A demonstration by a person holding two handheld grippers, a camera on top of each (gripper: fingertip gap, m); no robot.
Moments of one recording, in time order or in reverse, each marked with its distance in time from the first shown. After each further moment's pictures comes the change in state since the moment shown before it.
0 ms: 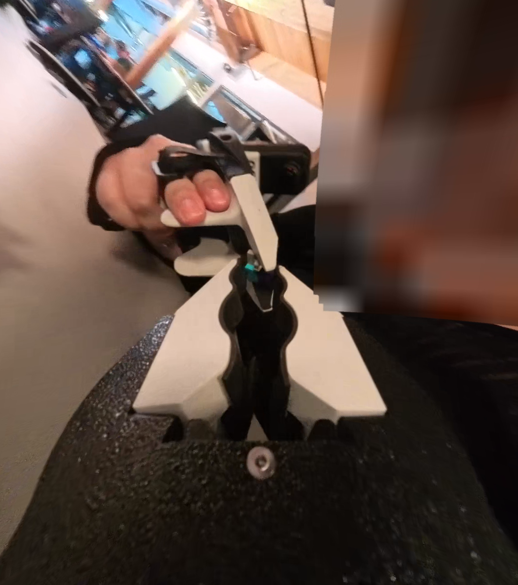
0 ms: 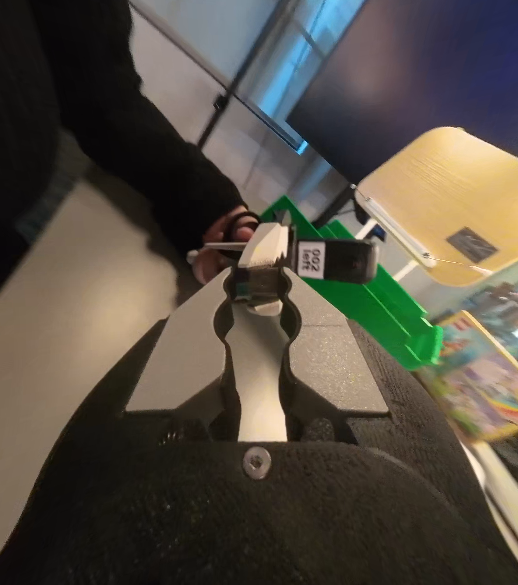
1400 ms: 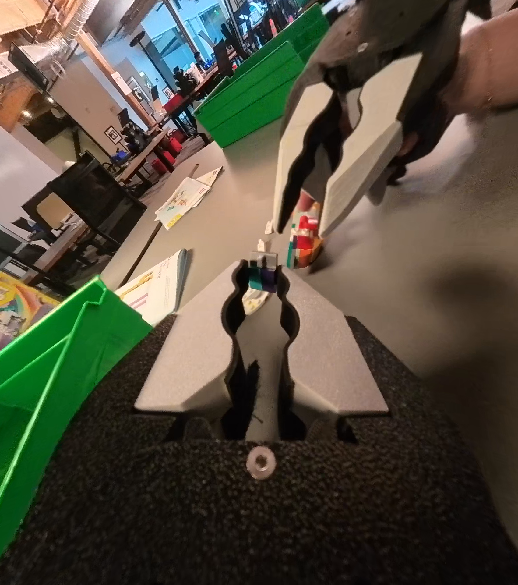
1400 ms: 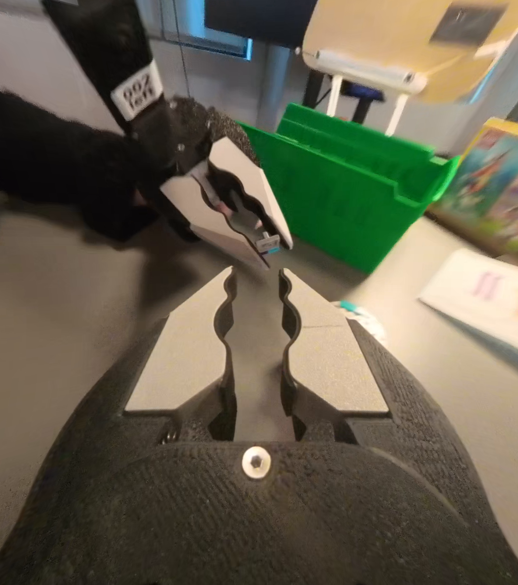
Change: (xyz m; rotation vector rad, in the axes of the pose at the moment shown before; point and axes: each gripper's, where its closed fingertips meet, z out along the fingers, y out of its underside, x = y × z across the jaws) left arm -0.076 -0.049 -0.073 -0.260 -1.186 1.271; right arm 0.039 0.069 -0.017 -0.201 0.122 0.512
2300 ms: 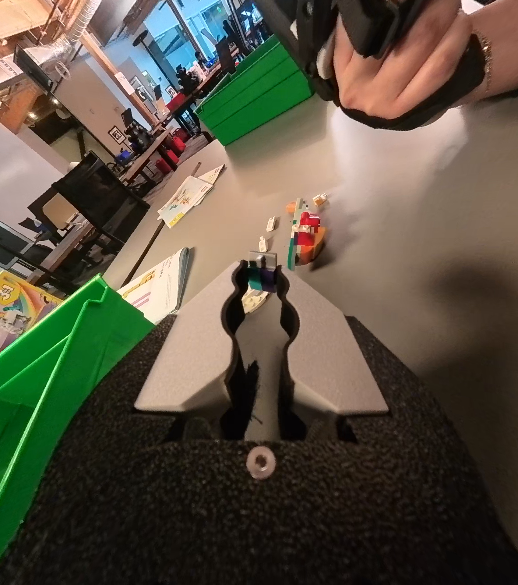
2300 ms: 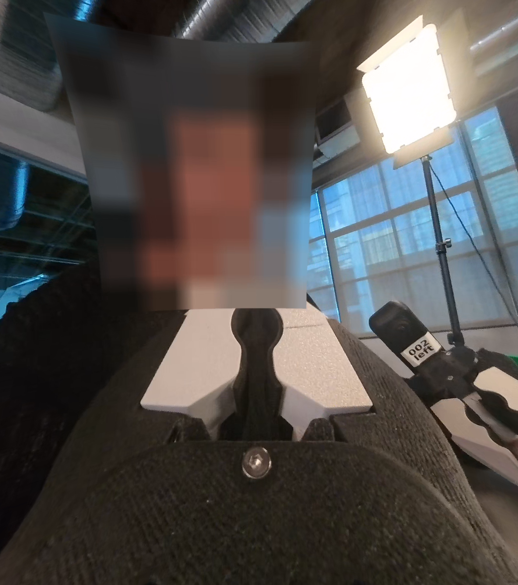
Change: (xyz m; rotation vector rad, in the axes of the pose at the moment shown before) left arm 0.000 0.001 0.000 -0.006 -0.009 0.011; right arm -0.037 -0.110 -0.143 0.890 -1.032 0.530
